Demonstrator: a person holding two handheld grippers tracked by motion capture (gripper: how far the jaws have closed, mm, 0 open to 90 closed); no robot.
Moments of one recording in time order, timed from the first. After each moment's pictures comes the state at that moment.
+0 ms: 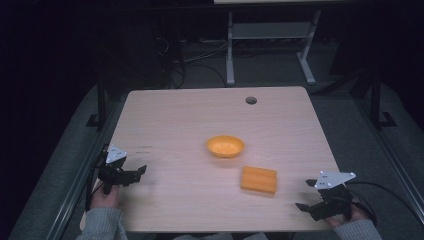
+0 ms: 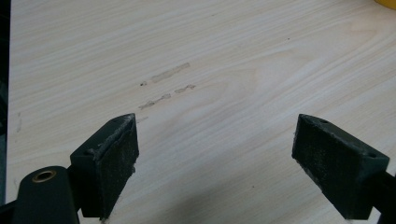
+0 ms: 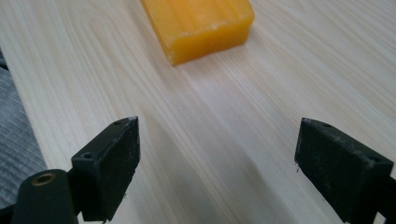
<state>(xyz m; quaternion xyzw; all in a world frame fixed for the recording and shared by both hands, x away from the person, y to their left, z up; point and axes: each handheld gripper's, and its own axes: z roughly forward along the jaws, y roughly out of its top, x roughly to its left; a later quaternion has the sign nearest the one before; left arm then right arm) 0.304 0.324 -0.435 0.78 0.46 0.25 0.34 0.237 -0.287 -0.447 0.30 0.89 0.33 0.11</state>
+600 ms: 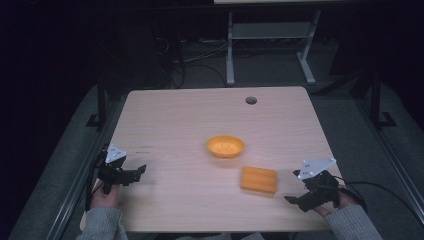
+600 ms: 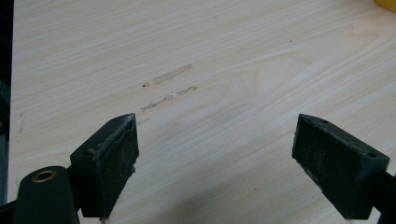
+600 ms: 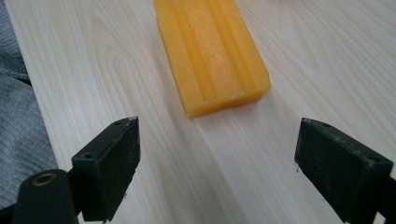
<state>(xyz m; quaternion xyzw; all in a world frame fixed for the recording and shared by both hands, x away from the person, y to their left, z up) 0.305 0.324 -0.436 0.78 0.46 0.25 0.34 0.258 -0.244 -0.409 0.24 0.92 0.30 0.11</state>
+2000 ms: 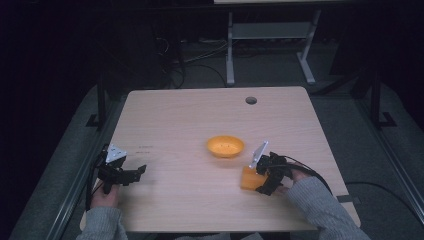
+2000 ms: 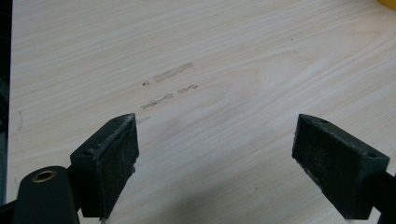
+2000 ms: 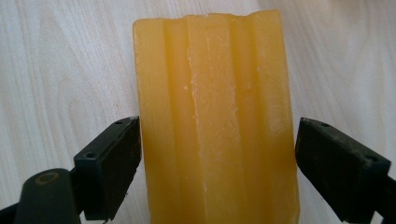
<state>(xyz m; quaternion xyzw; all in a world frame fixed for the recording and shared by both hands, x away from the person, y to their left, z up) 0.306 0.325 -0.435 0.78 0.46 0.24 0.33 0.330 -0.144 -0.433 0.15 0.98 0.15 0.05</state>
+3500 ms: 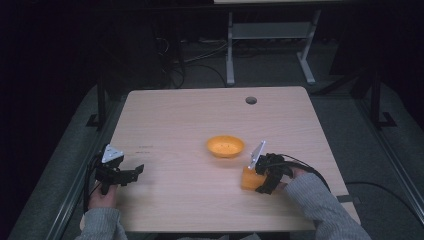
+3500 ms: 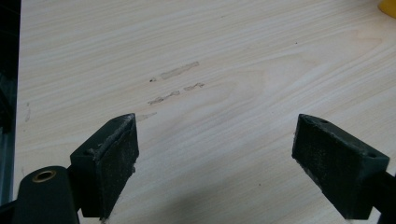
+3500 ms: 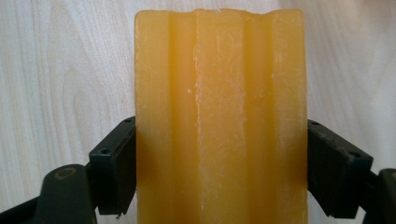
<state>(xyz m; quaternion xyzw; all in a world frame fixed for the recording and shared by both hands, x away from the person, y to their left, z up) 0.303 0.332 -0.435 0.77 0.48 0.24 0.34 0.337 -0.141 -0.436 0.11 0.98 0.15 0.02</state>
